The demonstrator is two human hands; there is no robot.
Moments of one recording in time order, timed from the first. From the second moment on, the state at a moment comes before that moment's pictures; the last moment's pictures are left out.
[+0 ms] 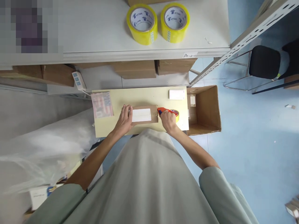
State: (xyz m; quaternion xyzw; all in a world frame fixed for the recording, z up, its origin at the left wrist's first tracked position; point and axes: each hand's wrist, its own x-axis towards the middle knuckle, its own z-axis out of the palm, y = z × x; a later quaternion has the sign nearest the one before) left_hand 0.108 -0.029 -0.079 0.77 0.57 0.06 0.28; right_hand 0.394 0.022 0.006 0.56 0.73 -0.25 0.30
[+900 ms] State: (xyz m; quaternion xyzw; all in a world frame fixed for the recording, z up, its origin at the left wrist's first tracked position) left_hand 0.024 0.117 0.099 0.78 0.52 0.33 0.11; right_hand 0.225 0.183 0.149 0.53 0.84 -0.01 -0.01
